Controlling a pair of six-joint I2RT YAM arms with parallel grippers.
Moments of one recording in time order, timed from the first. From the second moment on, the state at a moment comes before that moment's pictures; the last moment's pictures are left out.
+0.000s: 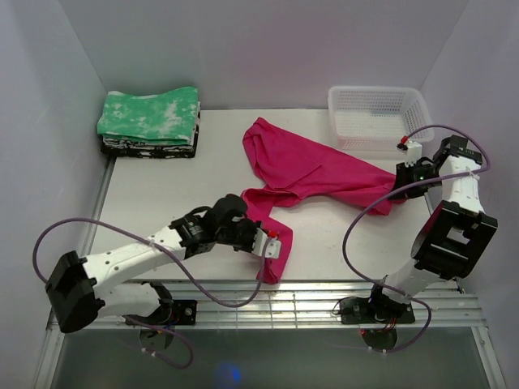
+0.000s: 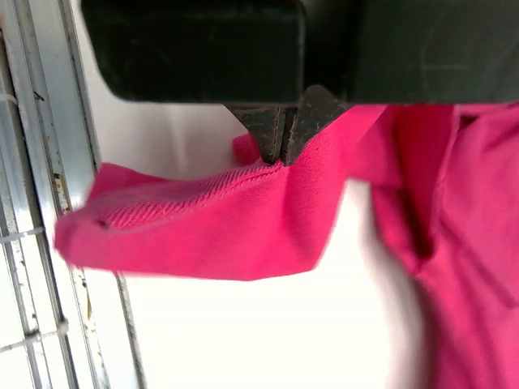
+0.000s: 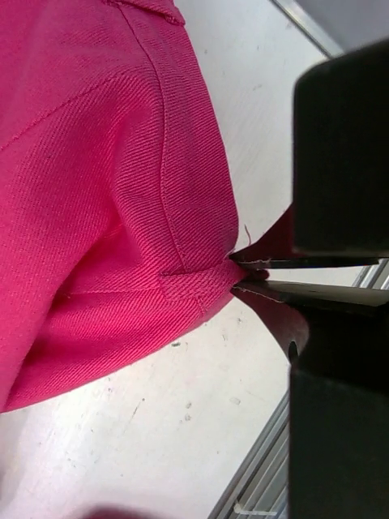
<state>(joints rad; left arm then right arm) -0.99 1.22 0.80 -0.32 0.33 0.89 -0.40 1.59 1.31 -1.07 -0.60 -0.72</state>
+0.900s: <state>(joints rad) 0.57 1.36 1.22 -0.51 0.86 0.76 -0.48 1.90 1.75 -1.31 -0.41 -0.94</state>
